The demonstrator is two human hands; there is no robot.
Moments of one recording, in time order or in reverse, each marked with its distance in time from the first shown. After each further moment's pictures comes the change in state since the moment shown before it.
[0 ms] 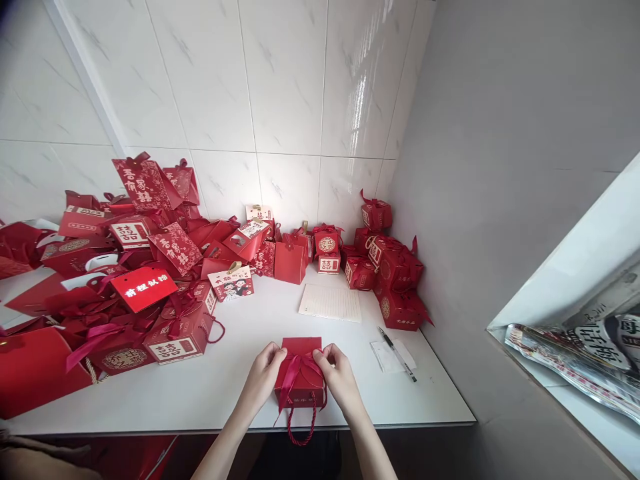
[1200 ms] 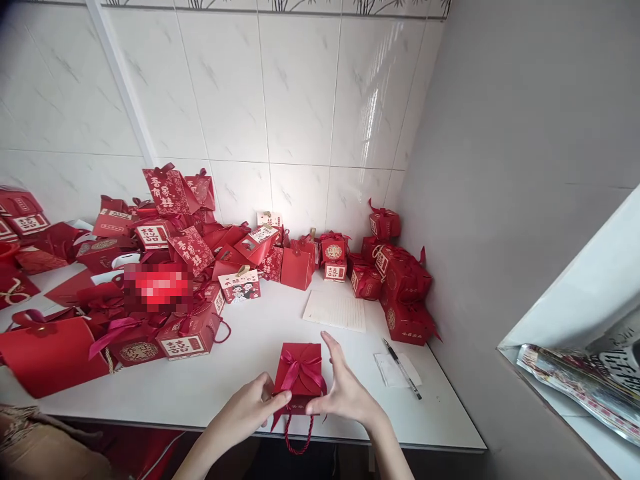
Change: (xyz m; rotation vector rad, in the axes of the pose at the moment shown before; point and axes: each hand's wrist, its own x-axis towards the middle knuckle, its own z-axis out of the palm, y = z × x) left_hand -0.041 0.015 -0.031 0.297 -0.204 -0.175; right_hand 0.009 0.003 -0.035 -0.202 -0.420 -0.280
